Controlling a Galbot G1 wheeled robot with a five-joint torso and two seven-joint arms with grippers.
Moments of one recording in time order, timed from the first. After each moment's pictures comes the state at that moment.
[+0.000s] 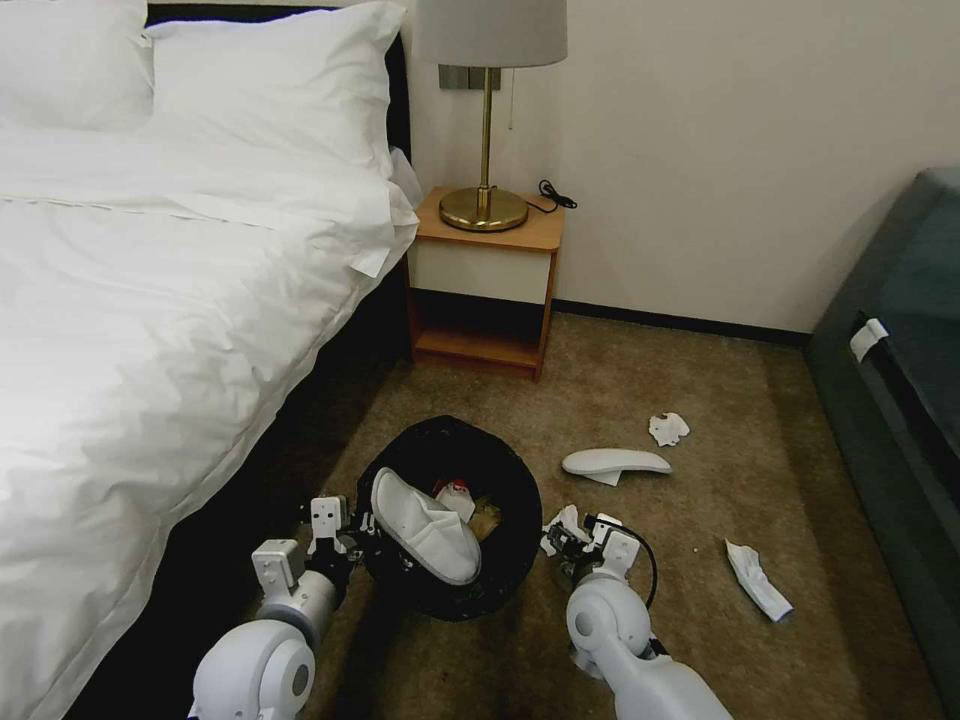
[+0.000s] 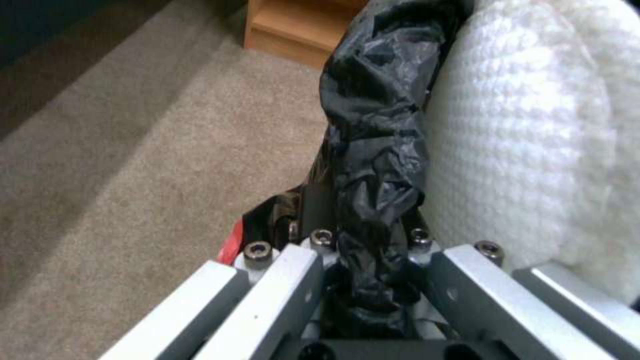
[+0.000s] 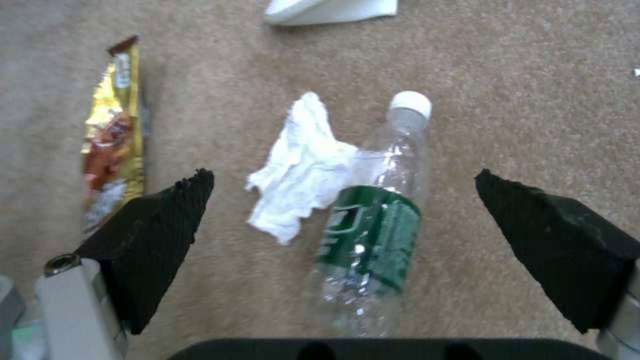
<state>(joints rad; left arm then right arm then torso) 1.51 -1.40 -0.51 -2.12 -0.39 0.48 0.01 -1.18 1.35 0.11 1.61 0.77 -0.29 0.78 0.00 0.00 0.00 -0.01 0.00</state>
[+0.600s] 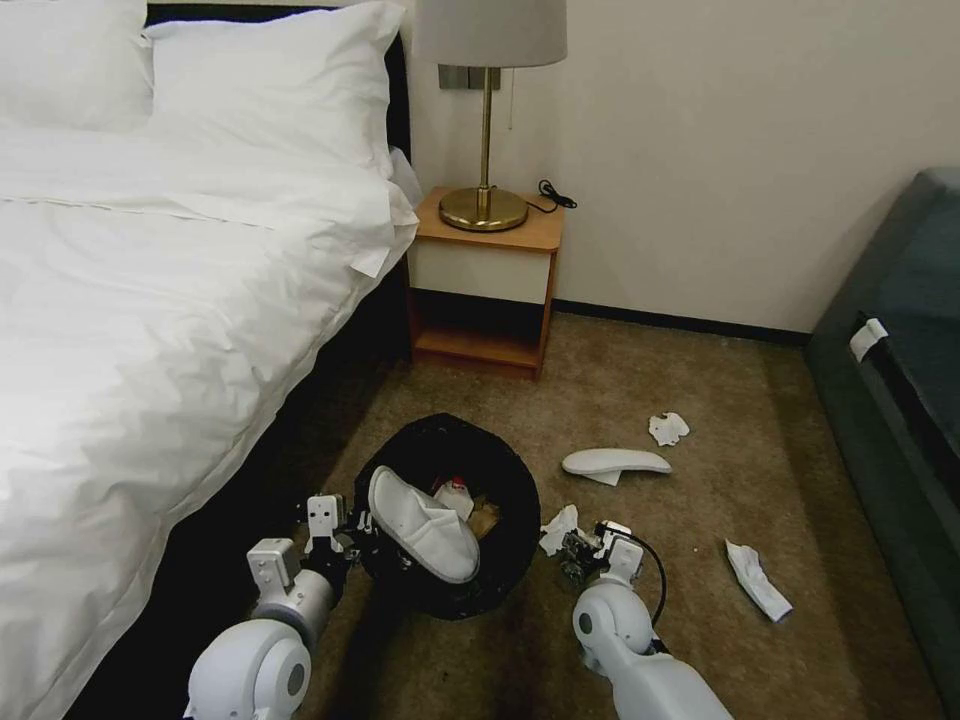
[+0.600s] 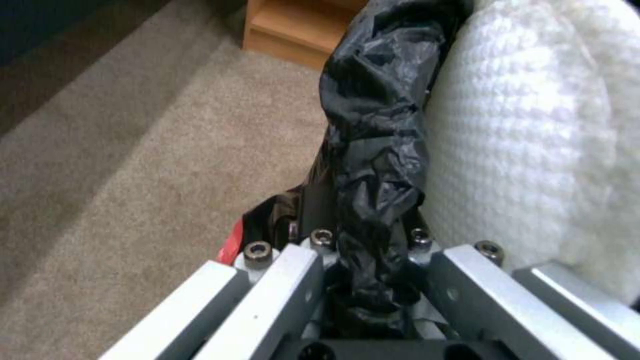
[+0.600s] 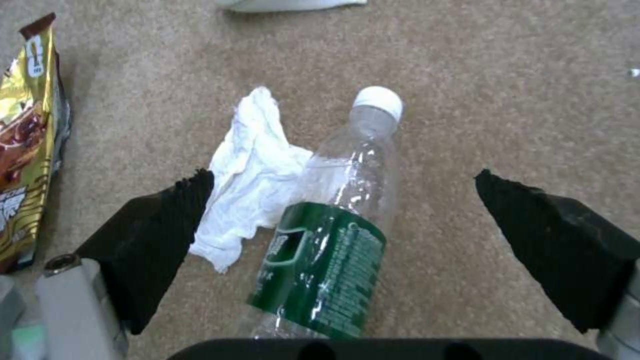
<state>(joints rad) 1.52 -1.40 -0.52 -2.12 -0.41 0.49 0.01 -1.13 1.37 0.15 1.43 0.70 -0.23 0.68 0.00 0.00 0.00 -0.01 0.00</state>
